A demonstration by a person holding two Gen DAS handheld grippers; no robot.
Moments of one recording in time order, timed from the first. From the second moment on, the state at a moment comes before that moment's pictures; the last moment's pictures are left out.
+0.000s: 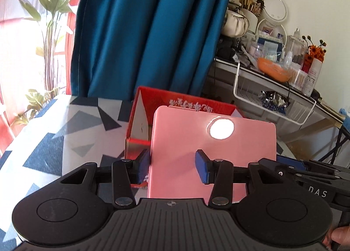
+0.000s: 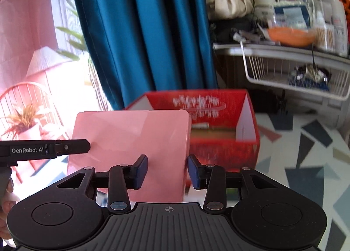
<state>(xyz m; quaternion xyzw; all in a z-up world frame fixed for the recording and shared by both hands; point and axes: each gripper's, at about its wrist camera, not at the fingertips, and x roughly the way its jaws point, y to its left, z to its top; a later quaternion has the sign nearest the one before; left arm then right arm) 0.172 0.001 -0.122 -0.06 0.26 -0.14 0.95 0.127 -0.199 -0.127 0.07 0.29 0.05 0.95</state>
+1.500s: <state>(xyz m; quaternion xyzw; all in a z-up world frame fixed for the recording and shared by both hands) 0.346 -0.060 -0.181 0.00 0.36 -0.19 0.91 0.307 -0.251 -0.214 0.03 0.43 -0.02 0.90</state>
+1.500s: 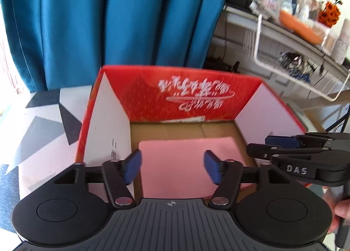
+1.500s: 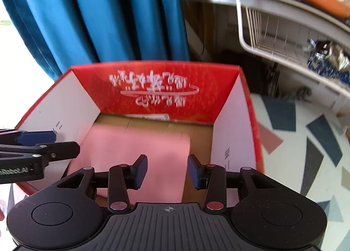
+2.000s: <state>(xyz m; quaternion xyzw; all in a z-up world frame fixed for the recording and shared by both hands) 0.271 -0.020 -0.148 -0.02 0.31 -0.17 0.94 0.215 -0.241 -0.168 0.01 0.27 -0.01 0.96</state>
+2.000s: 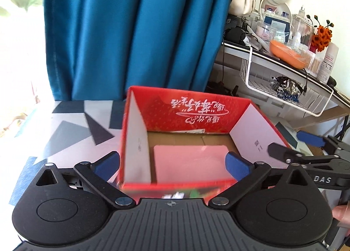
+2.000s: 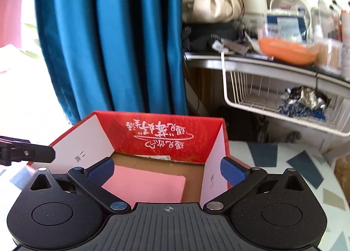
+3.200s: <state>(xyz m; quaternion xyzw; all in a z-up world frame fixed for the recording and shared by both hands) 0.165 0.033 -0.239 -0.07 0.36 -0.09 0.93 0.088 -0.234 -0.253 0.05 0.37 -0.01 0.93</state>
